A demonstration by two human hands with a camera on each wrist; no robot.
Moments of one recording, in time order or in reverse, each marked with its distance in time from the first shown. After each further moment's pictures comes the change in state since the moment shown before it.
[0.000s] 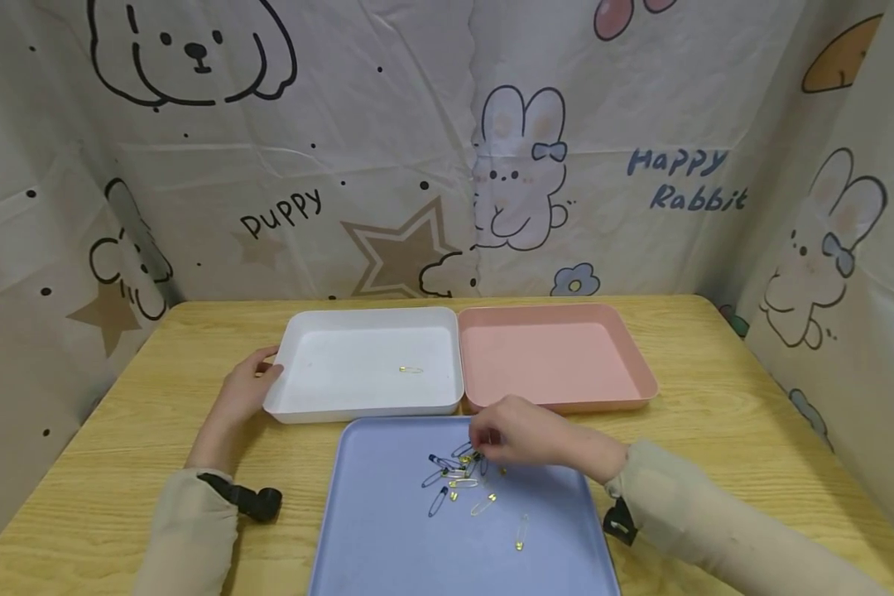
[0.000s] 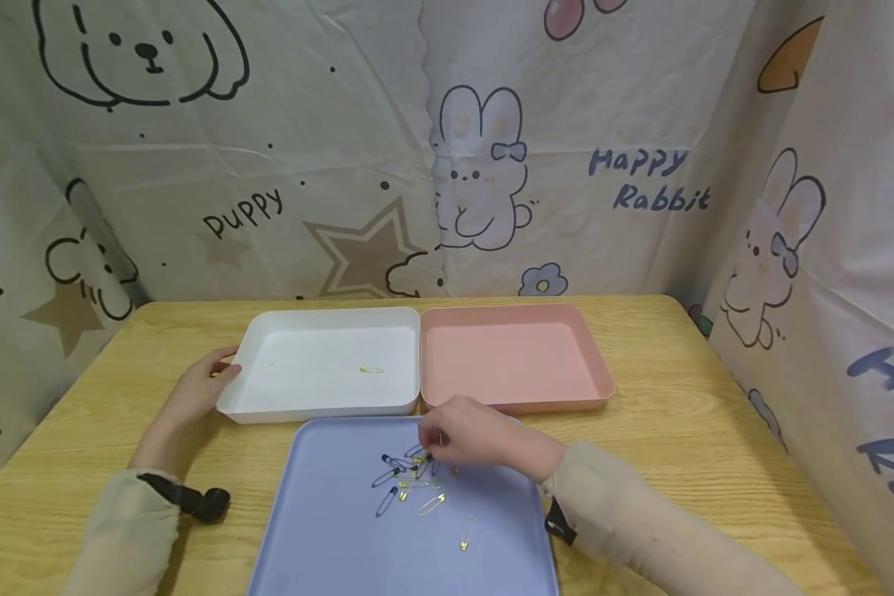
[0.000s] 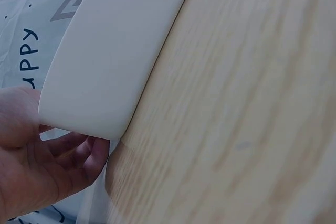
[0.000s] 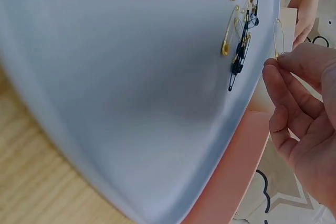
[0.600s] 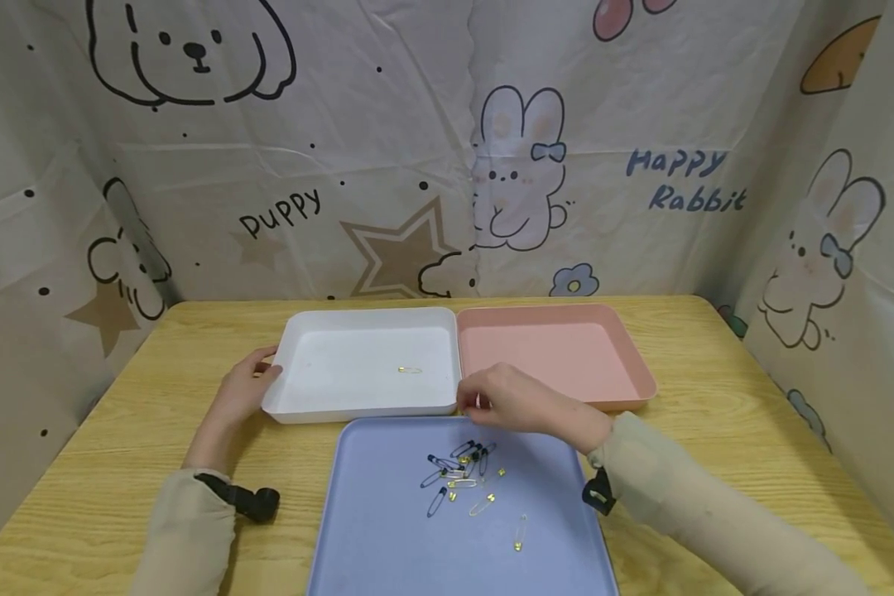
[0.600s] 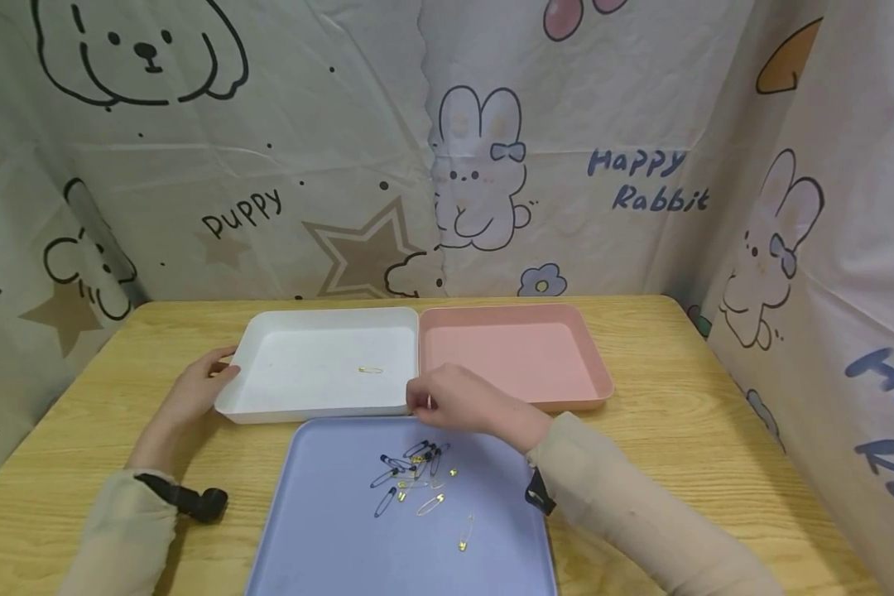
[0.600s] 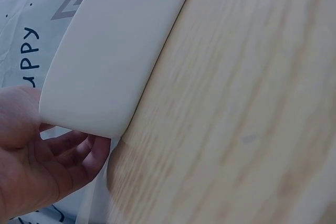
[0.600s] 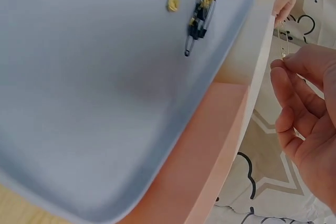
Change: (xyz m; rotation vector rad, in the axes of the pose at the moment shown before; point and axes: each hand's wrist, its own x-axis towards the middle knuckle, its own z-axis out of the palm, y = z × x) left_hand 0.003 -0.003 0.000 0.001 -0.006 0.002; right_hand 0.024 0.004 -0.022 -0.040 0.077 0.013
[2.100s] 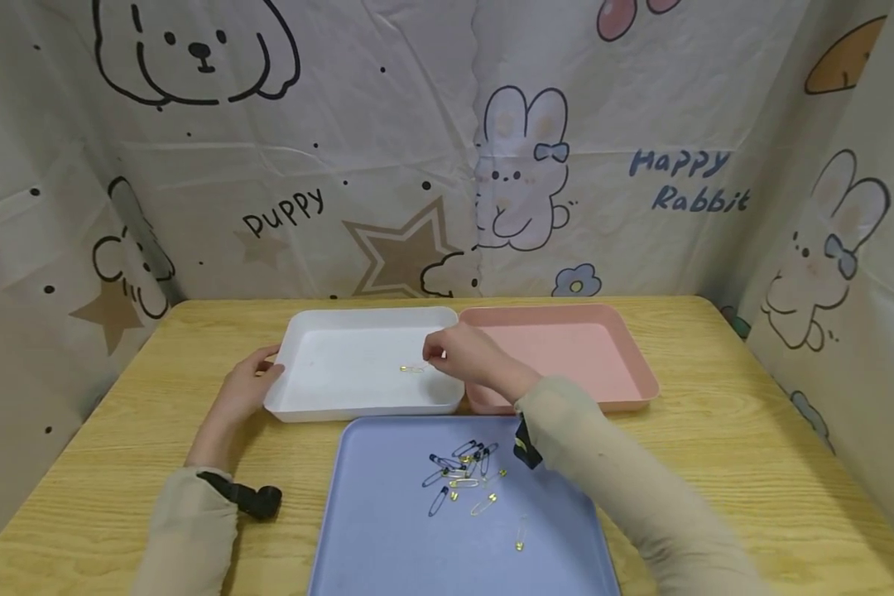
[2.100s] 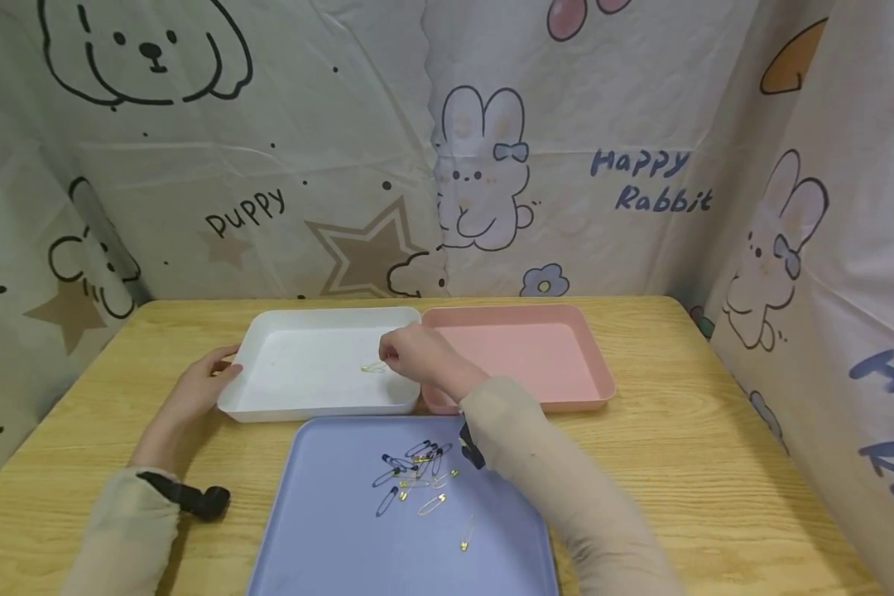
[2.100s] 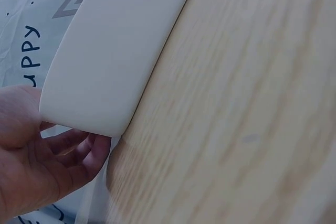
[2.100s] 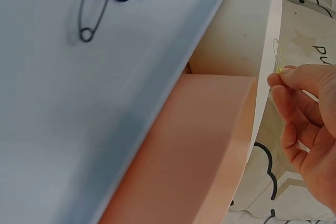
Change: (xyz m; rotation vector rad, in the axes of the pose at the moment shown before) left_hand -0.002 0.000 -0.002 -0.001 -0.003 0.013; right_hand 0.080 0.021 0.011 -0.111 0.018 0.185
